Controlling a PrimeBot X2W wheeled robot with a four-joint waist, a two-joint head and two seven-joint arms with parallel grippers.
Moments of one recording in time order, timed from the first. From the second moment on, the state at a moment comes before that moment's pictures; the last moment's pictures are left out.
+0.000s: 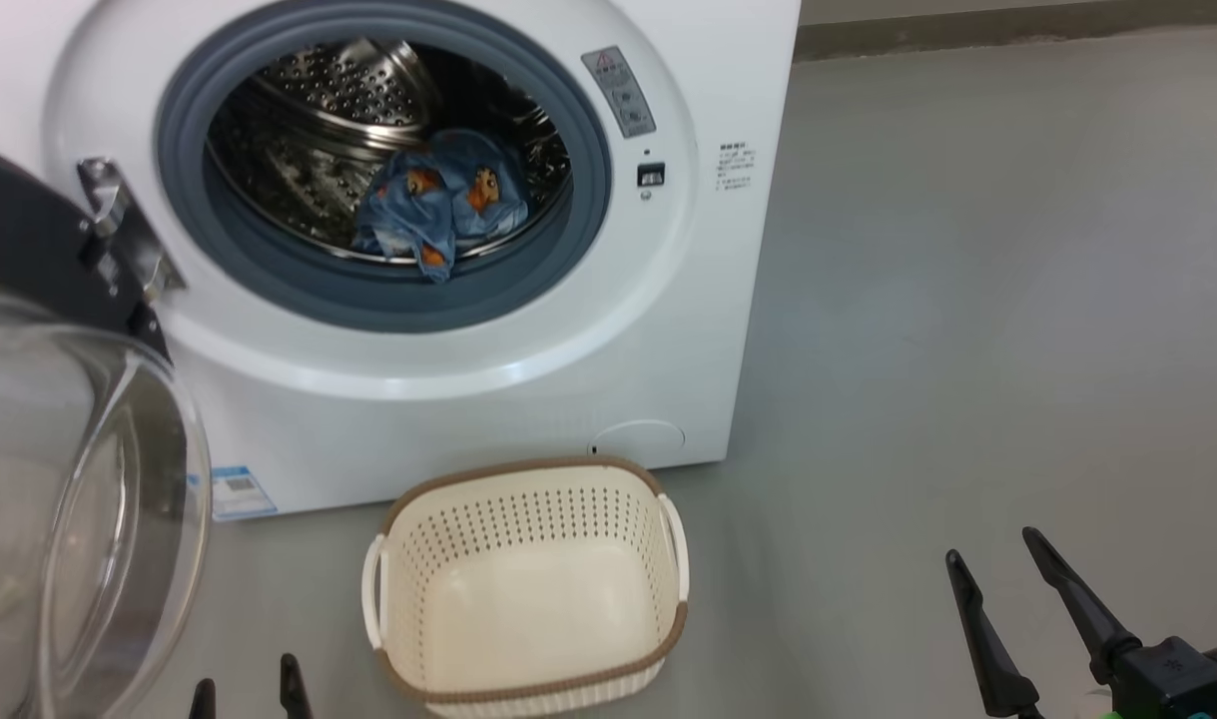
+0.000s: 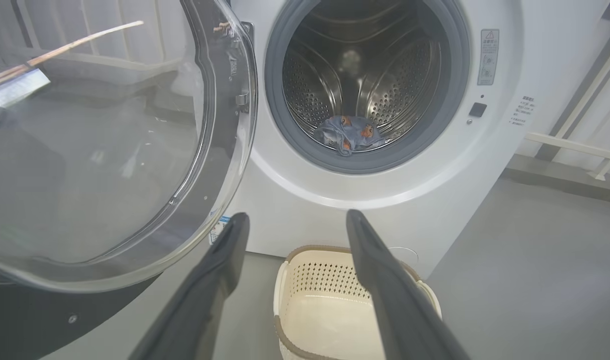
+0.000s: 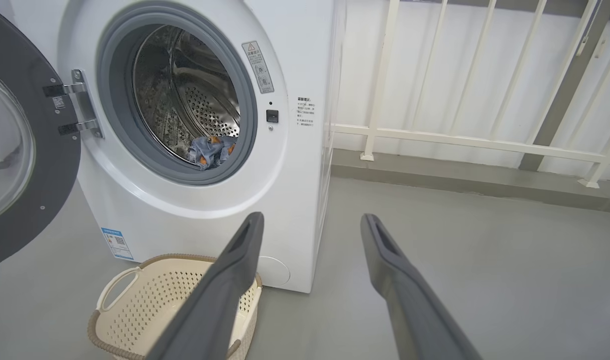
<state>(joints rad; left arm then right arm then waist) 0.28 0.05 -0.11 -0.10 -0.32 0.19 -0.26 0.13 -0.17 0.01 -0.03 0.12 0.13 -0.26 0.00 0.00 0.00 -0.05</state>
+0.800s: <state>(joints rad) 0.29 0.05 -0.11 -0.12 -0.31 0.20 -0.26 0.14 -0.17 0.01 -0.03 0.12 0.13 -0.26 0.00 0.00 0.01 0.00</state>
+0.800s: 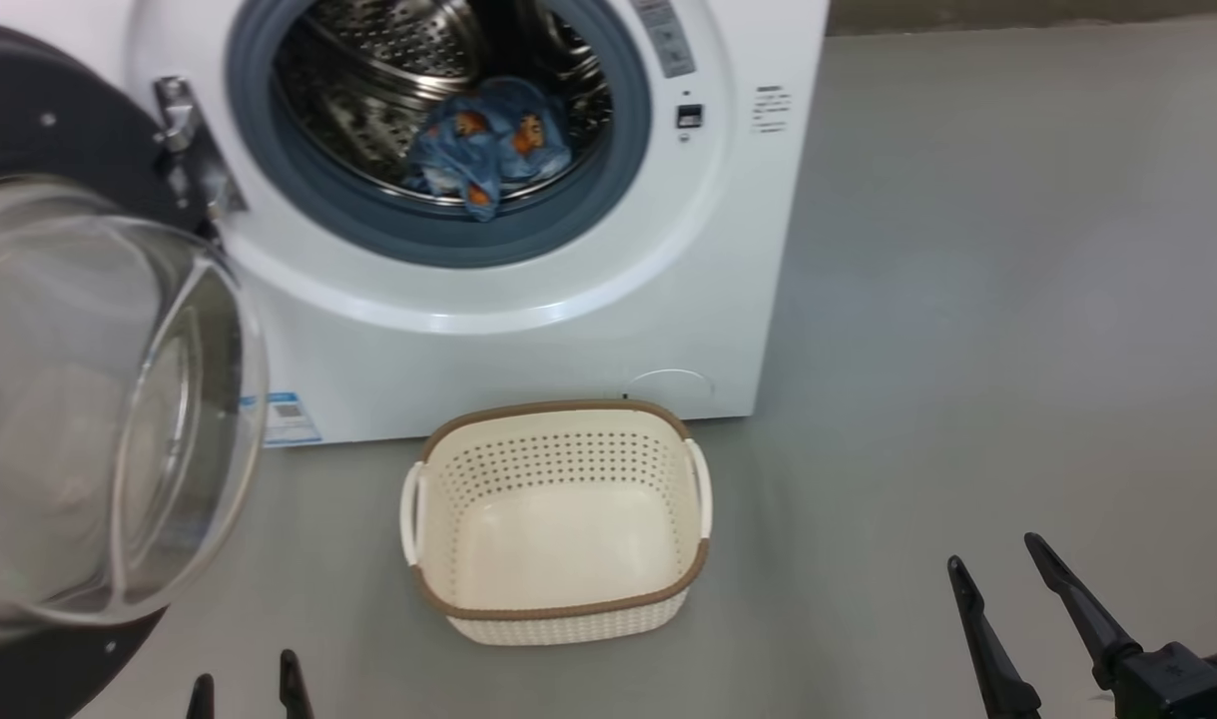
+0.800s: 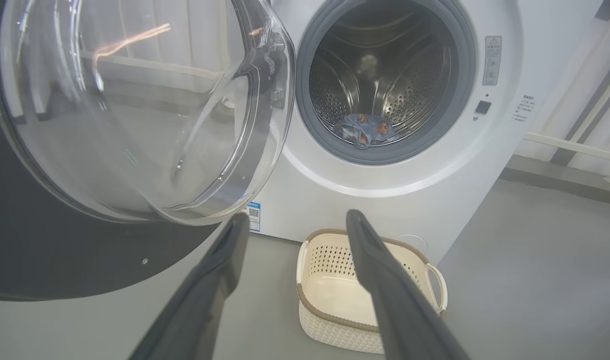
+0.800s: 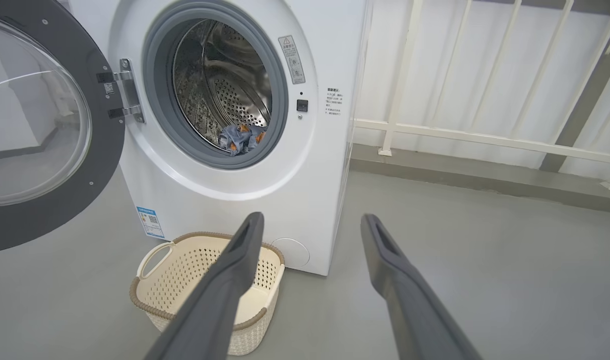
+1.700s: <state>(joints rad) 0.33 0.05 -0.07 -0.15 -0.31 0.20 -0.26 0.14 -0.19 0.11 -0.04 0.11 0.13 -0.26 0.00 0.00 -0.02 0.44</state>
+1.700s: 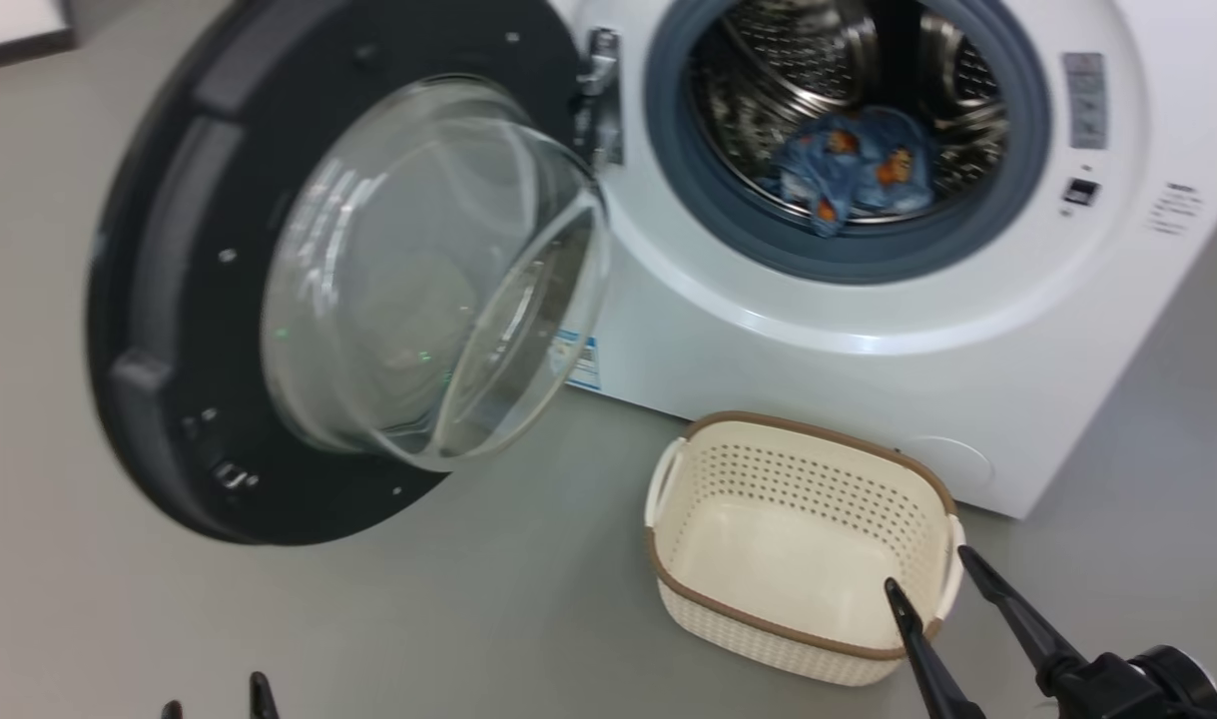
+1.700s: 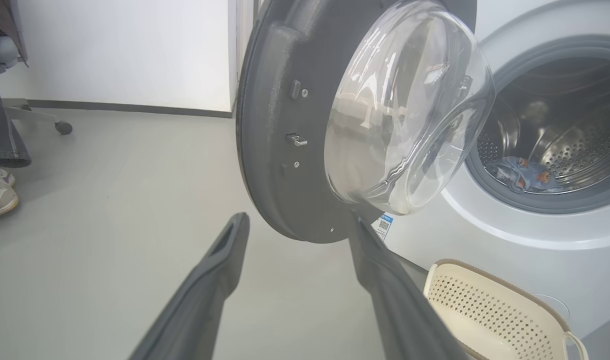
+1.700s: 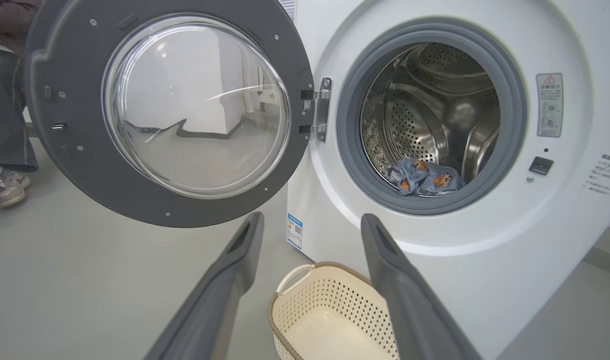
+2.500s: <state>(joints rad) 0.37 0.05 0.11 -0.20 -0.54 0.20 -0.26 0.10 -0.22 0.18 -0.02 0.11 0.13 -0.26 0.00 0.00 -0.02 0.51</state>
